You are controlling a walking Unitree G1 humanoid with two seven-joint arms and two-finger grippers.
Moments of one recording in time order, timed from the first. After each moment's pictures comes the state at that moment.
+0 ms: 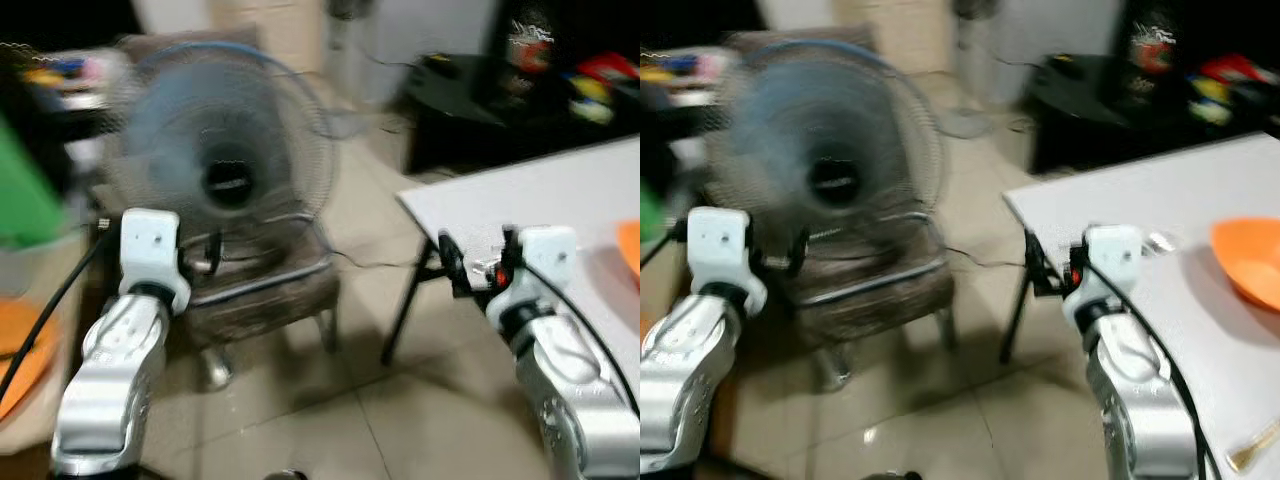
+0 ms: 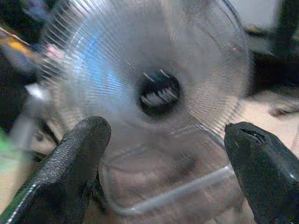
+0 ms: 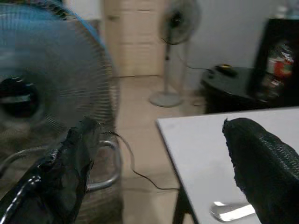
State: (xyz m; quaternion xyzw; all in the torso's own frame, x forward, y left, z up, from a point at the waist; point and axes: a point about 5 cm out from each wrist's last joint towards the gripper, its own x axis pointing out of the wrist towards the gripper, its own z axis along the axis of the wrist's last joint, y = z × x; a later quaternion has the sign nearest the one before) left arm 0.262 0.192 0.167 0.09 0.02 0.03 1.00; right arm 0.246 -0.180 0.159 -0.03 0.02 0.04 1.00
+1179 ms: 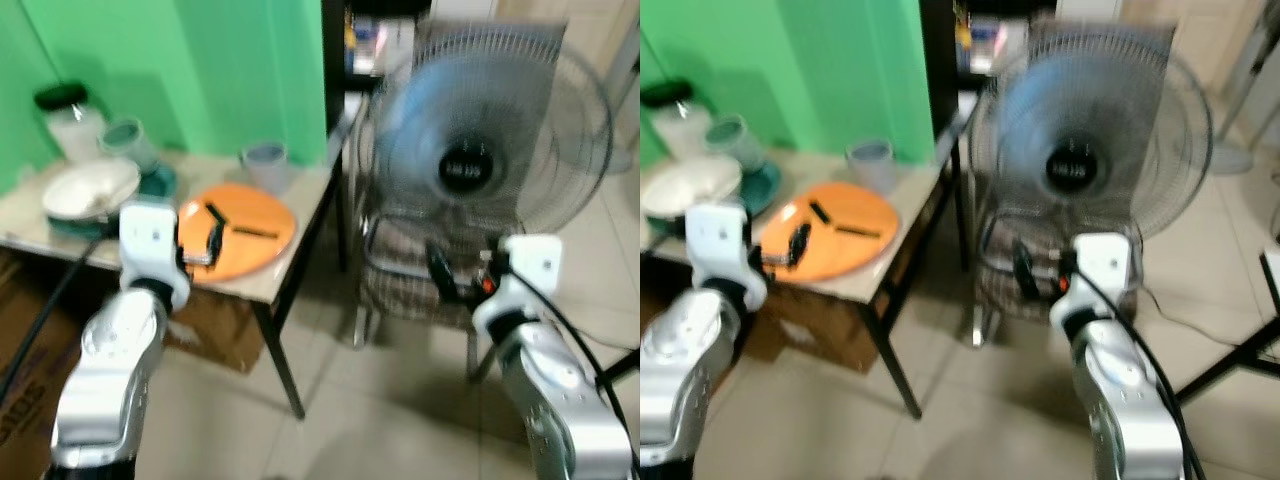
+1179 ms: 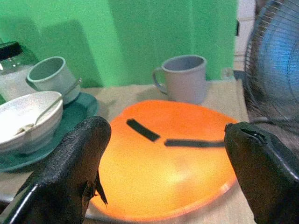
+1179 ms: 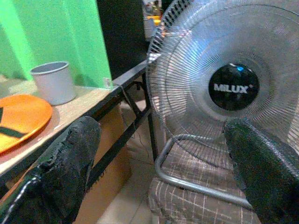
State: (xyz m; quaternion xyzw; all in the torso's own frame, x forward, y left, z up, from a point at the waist) left arm 0.262 0.191 0.152 0.07 0.04 -0.04 1.00; right arm 0.243 -0.170 0.145 0.00 0.04 0.06 1.00
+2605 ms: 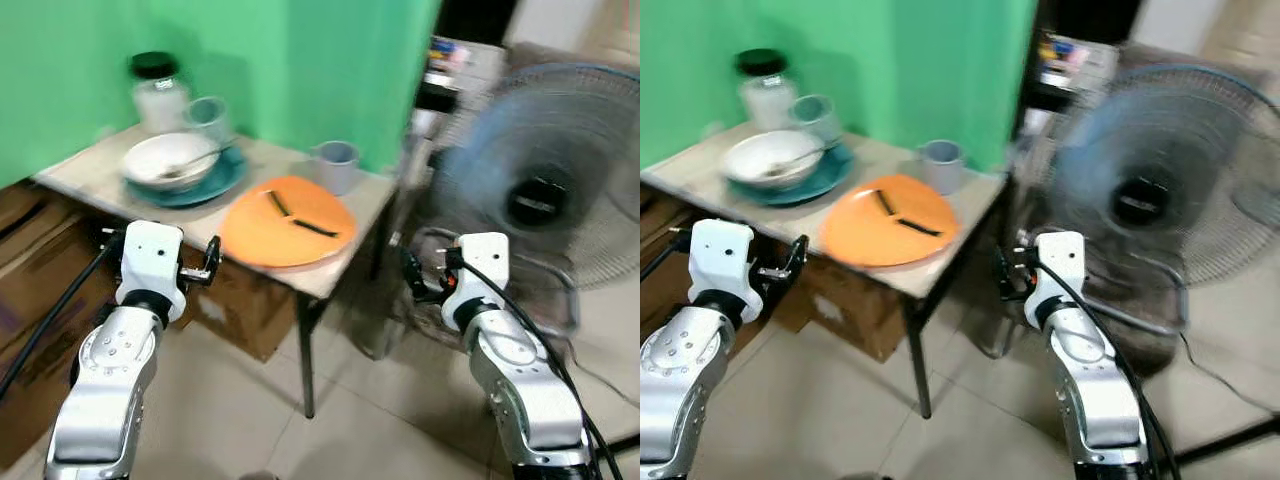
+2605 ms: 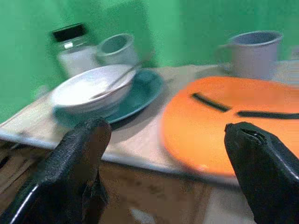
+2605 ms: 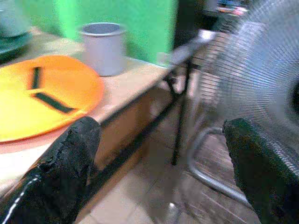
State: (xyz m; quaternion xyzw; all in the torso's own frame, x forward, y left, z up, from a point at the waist) left arm 0.257 0.195 0.149 0.12 0.04 -0.03 0.99; right arm 0.265 -0.154 0.122 -0.02 0.10 0.05 0.99
